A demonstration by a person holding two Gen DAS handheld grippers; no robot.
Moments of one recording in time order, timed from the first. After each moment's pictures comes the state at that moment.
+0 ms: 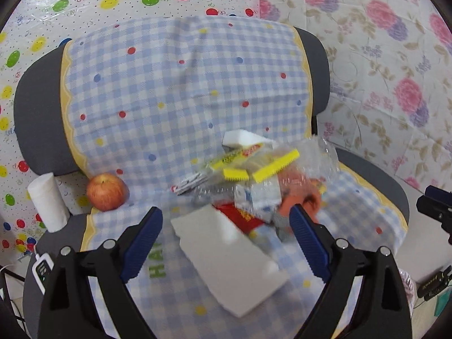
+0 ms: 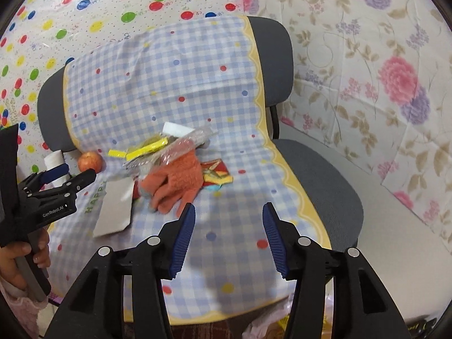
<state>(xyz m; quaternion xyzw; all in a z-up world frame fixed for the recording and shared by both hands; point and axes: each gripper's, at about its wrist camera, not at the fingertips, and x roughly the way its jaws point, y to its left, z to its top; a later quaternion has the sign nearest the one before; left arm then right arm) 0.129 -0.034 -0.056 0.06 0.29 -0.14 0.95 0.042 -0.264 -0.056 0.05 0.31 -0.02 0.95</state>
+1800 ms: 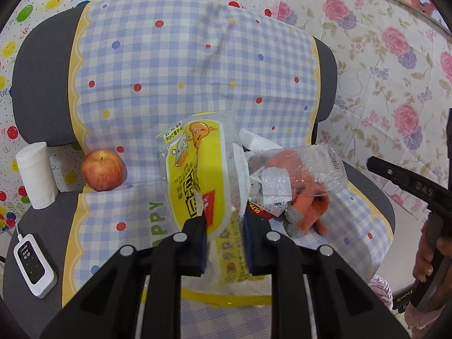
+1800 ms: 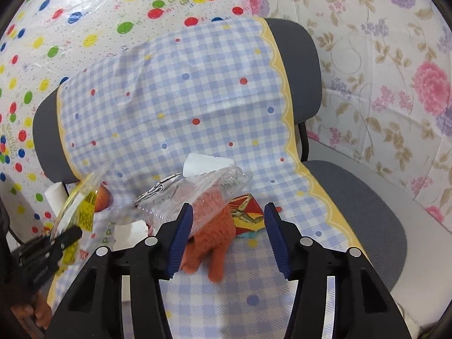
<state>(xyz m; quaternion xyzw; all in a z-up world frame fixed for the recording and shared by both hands) 0.138 0.017 -0.071 -0.02 0.32 -0.17 0.93 0.127 -0.237 -0.052 0.10 0.29 0.00 0.95</state>
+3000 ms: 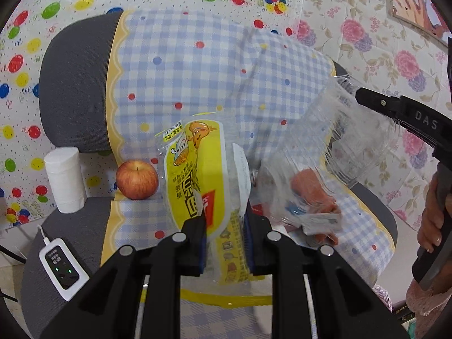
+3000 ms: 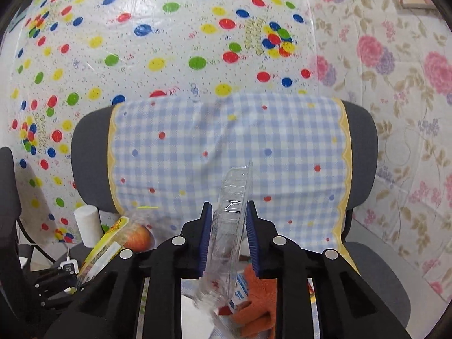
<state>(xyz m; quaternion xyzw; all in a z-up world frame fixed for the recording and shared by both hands) 0.127 0.061 -0.040 -0.04 0.30 -0.14 0.94 0.140 -0.135 0.037 0.00 0.17 0.07 0.98</state>
